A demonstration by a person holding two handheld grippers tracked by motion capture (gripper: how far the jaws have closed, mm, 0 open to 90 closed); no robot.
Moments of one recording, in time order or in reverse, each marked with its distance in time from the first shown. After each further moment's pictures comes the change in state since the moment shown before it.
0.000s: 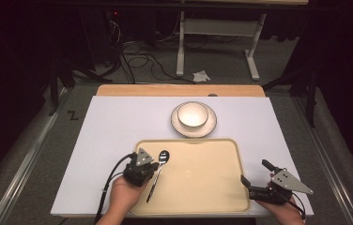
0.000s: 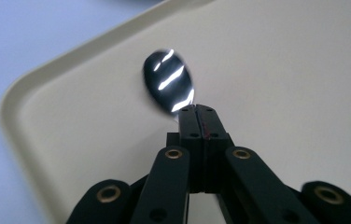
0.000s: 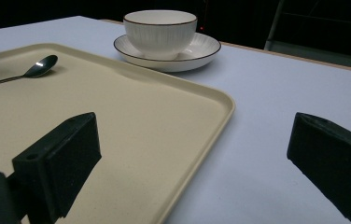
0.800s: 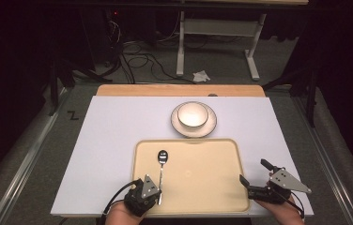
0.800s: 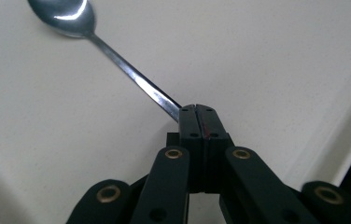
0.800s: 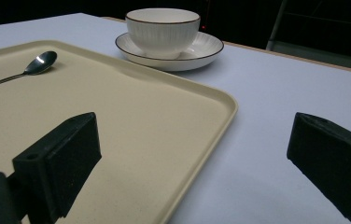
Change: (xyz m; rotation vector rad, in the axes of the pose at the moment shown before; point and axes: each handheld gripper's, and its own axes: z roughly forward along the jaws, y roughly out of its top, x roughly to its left) left arm -0.056 -0.031 -0.006 0.084 -0.077 0.149; right arm 0.001 0.001 0.003 0.003 0.007 -0.014
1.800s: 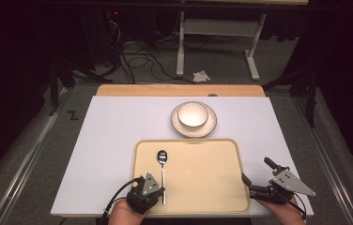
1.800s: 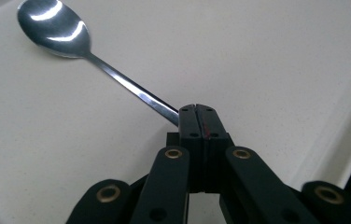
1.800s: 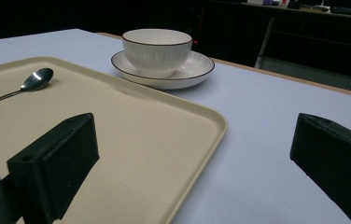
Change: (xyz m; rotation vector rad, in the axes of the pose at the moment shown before) left arm 0.006 0.005 -0.001 -0.058 -0.017 -0.030; right arm 0.002 0.008 -0.007 -0.057 -0.034 -0.018
